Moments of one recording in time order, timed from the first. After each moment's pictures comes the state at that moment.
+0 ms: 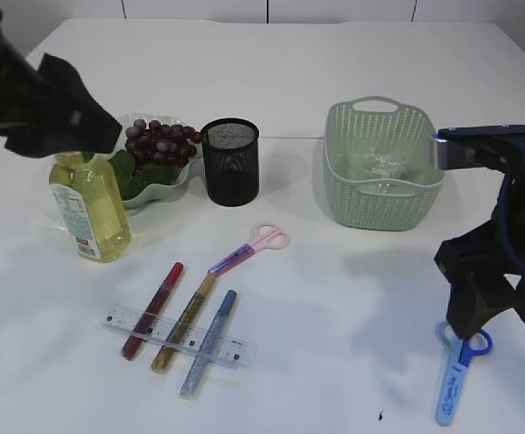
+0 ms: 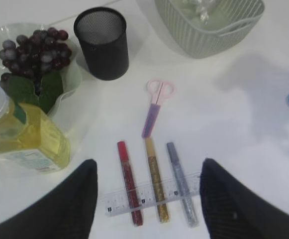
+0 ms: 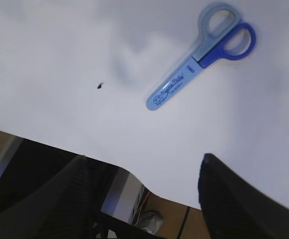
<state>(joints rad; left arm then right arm) -0.65 1.24 -1.10 0.15 0.74 -0.23 0.35 1.44 -1.04 0.12 1.21 0.07</state>
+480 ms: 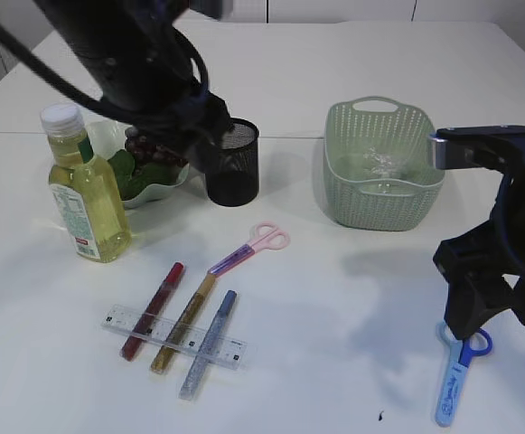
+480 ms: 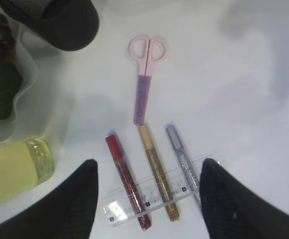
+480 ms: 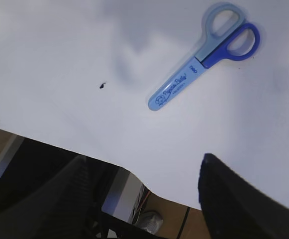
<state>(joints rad) -0.65 1.74 -1.57 0.07 1.04 -0.01 0.35 1.44 -1.04 0.13 1.21 0.06</state>
